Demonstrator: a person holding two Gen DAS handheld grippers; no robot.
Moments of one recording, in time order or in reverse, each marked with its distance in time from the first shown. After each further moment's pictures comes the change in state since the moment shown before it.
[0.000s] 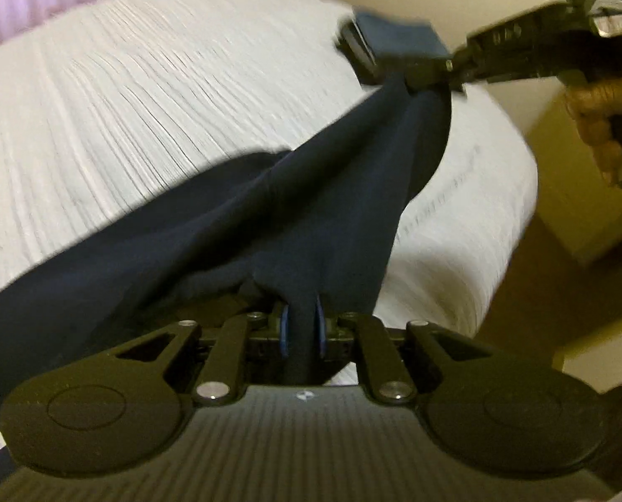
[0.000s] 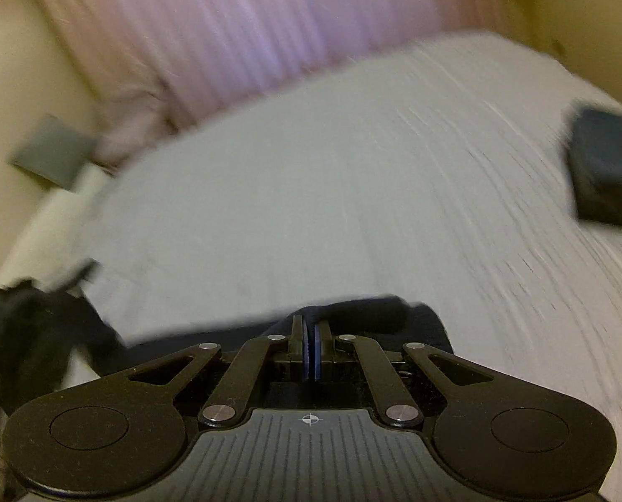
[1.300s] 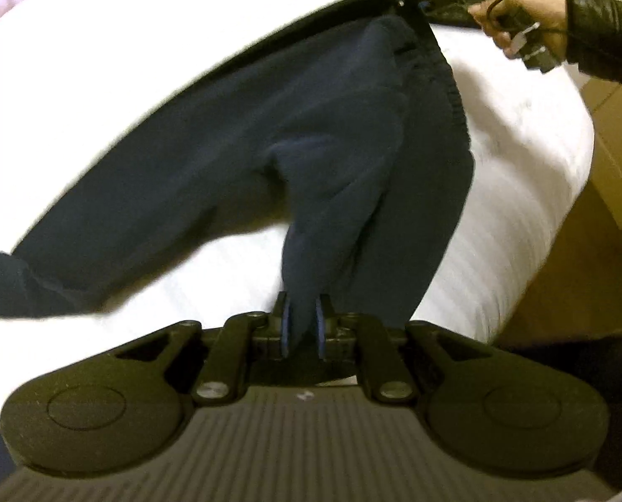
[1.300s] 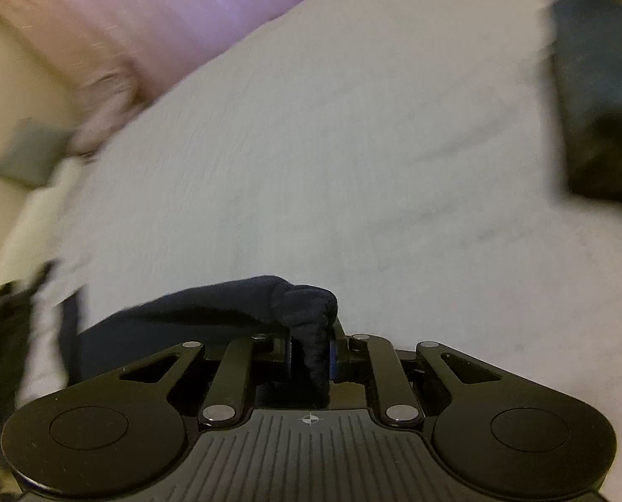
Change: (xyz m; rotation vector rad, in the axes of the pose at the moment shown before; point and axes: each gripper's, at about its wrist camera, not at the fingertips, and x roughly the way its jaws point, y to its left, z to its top) left arm 0.078 -0.042 0.066 -0.049 0.158 0.155; right arm 0.135 -0.297 0.111 0.027 0.073 0.100
